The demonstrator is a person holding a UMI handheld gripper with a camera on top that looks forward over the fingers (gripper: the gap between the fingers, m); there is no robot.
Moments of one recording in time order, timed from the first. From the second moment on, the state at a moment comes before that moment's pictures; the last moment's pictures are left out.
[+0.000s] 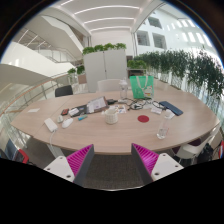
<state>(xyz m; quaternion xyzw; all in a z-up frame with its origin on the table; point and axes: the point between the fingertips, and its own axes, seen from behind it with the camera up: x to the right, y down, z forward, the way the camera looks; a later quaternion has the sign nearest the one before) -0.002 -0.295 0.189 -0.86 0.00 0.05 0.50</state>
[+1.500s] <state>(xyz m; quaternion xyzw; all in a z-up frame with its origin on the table) 0.287 -0.028 0.070 -0.79 0.11 -0.02 0.60</state>
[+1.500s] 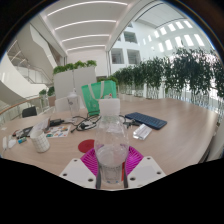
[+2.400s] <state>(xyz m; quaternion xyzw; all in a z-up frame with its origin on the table) 0.040 0.184 0.175 -0.24 -0.73 -0.61 0.17</state>
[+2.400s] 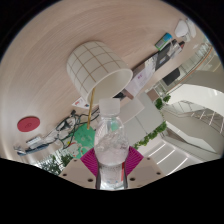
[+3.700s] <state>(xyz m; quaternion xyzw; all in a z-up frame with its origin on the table) 0.181 0.133 0.036 -0.83 -0.10 0.08 0.55</state>
